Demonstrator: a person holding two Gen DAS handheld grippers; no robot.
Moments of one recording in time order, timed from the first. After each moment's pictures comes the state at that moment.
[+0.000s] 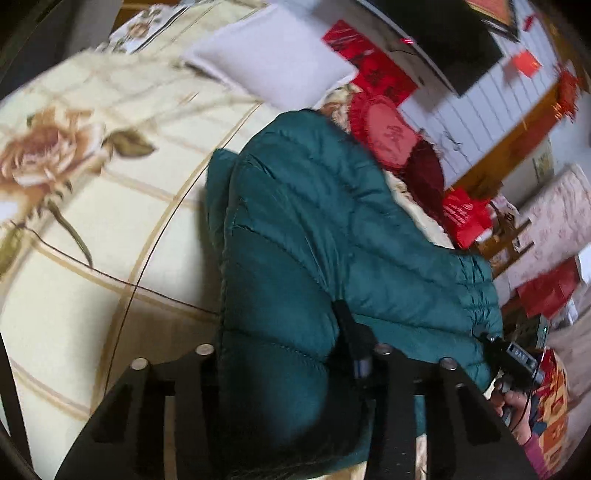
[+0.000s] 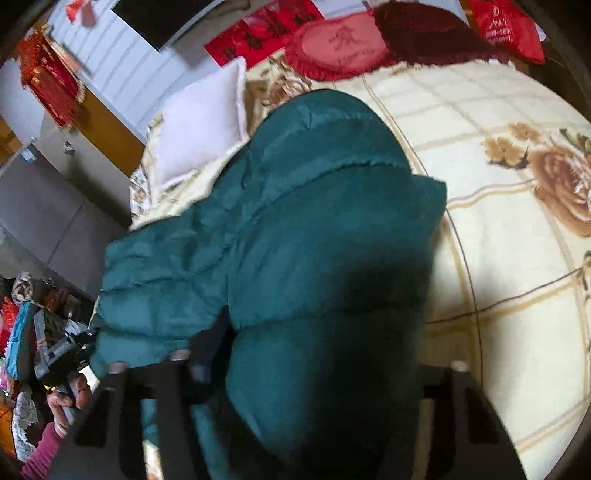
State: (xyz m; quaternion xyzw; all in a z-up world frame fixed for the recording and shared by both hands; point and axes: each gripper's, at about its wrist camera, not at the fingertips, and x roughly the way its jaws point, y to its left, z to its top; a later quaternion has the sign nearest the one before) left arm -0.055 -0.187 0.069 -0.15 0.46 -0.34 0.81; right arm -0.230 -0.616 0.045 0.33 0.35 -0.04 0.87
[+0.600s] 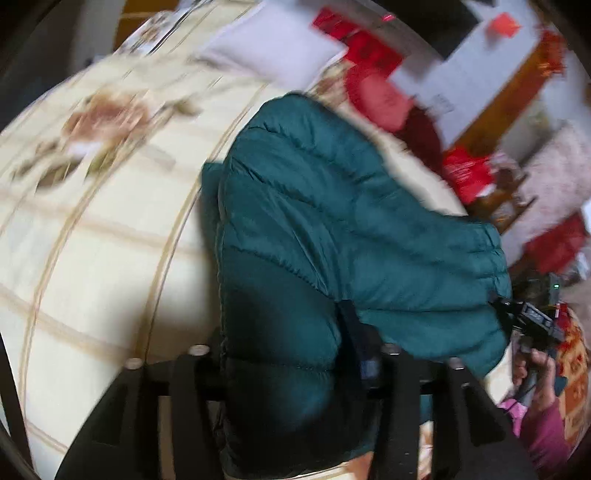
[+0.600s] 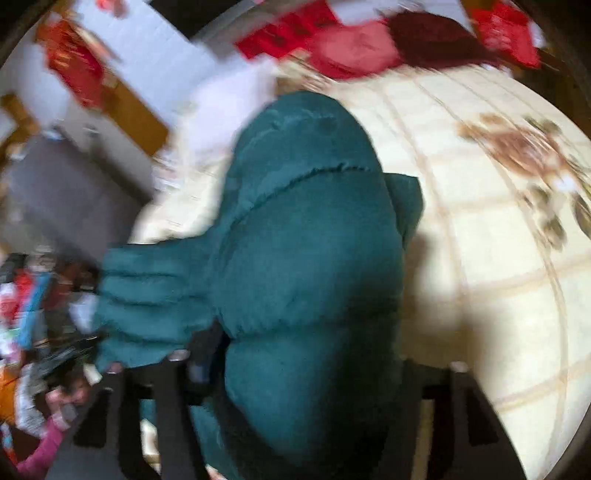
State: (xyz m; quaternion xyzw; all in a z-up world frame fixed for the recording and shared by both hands) left arm -0.166 -0.116 0.069 -0.08 0.49 -0.31 0.81; right arm -0.338 -0.557 0.047 0.31 0.42 -0.07 0.85
